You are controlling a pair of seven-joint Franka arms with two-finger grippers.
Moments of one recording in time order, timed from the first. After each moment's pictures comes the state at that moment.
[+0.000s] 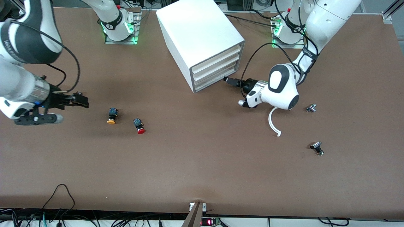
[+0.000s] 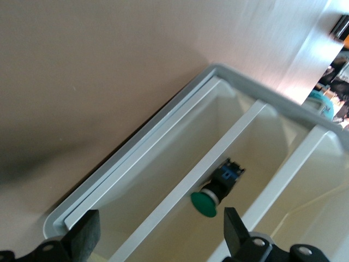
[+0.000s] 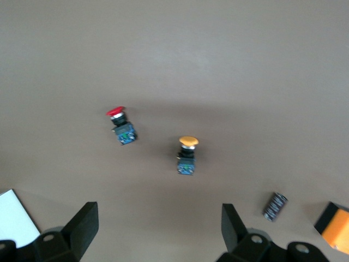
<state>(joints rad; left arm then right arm) 0.01 0.51 -0.45 -2.11 -0.89 2.01 0.26 0.18 0.29 -0.07 -1.50 0.06 1.71 0.00</state>
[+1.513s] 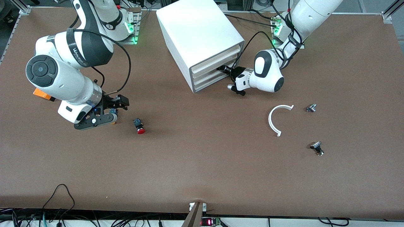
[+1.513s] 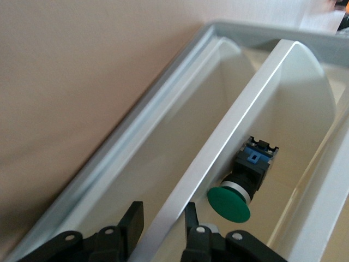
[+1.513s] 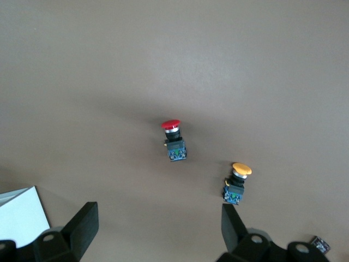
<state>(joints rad) -0.05 0.49 -0.52 -2.25 -1.05 2.24 0.52 0.35 0.35 -0.07 -1.50 0.06 1.81 0.01</state>
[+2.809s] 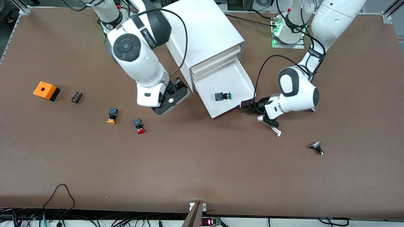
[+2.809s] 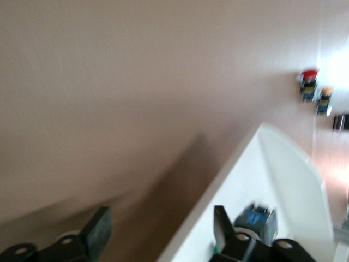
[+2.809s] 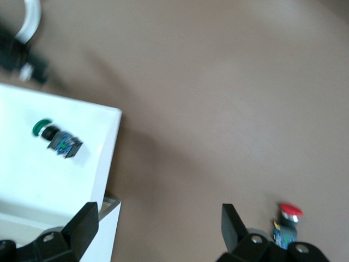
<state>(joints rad) 0.02 0.48 -0.35 -2.02 -0.94 2.42 0.55 0.49 0.47 0.16 -1.38 0.06 1.96 -0.15</state>
